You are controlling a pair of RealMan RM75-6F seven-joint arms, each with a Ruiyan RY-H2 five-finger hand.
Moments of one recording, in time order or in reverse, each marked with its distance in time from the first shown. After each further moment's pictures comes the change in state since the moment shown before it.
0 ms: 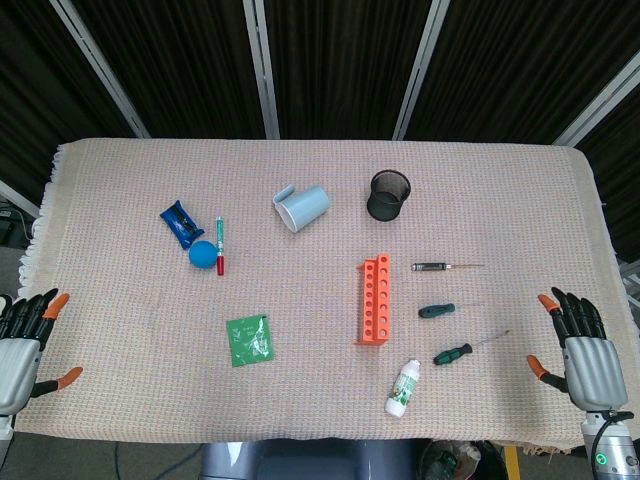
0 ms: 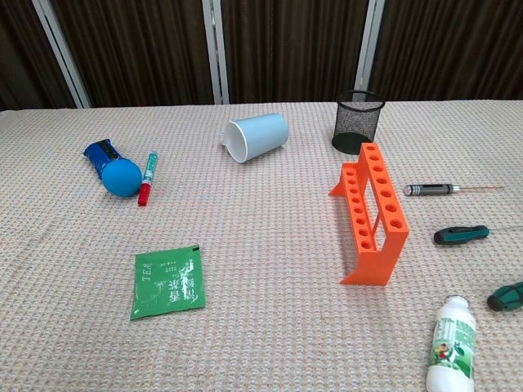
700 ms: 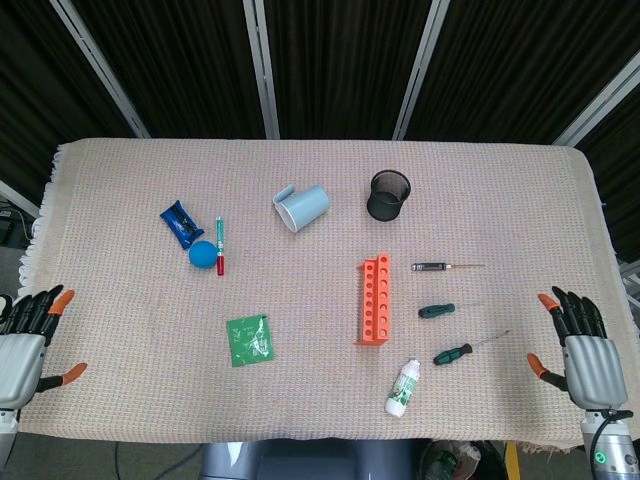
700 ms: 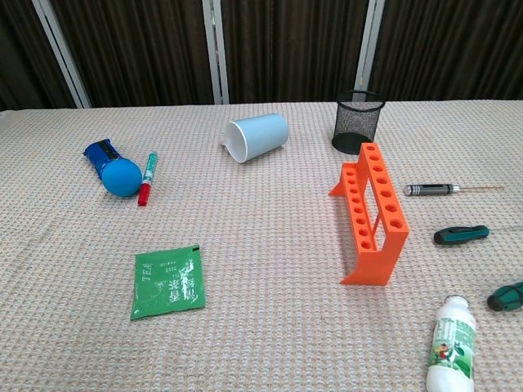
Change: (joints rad) left arm -0.017 -0.009 -0.010 0.003 -0.008 -0.017 0.001; right arm 0.002 0.001 0.006 -0.014 0.014 -0.004 -0.021
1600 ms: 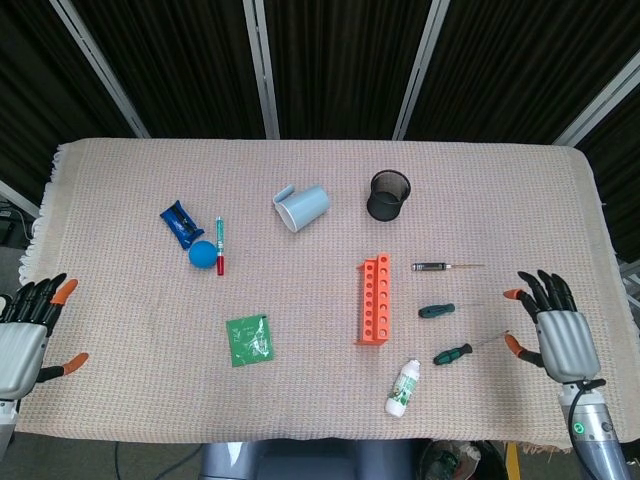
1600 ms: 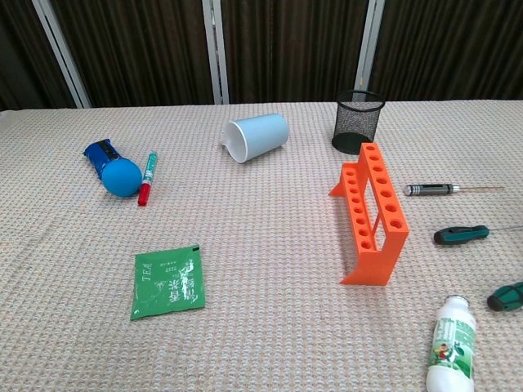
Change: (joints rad) left arm -0.033 0.039 -0.019 -0.031 0.018 -0.009 0.007; right arm 0.115 0.016 0.059 -0.060 0.033 -0.143 -0.050
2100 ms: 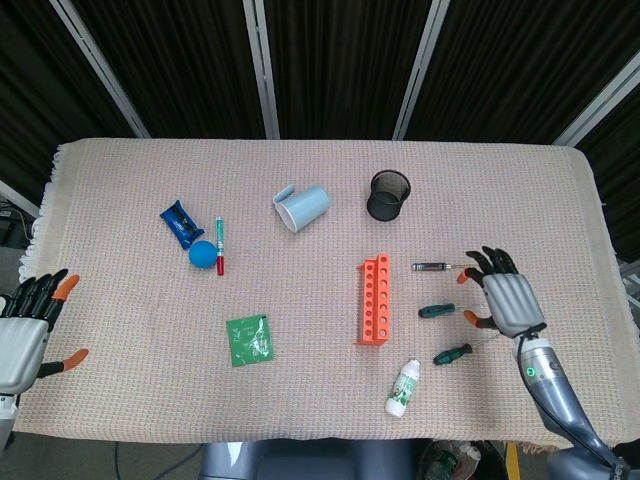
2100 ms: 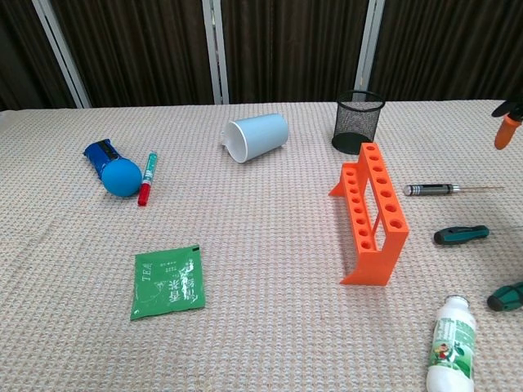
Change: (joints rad) left arm -0.018 0.019 -0.009 -0.015 -0.016 -0.021 0.011; right arm 0.232 -0.046 0.092 -0.011 0.273 -0.322 -0.150
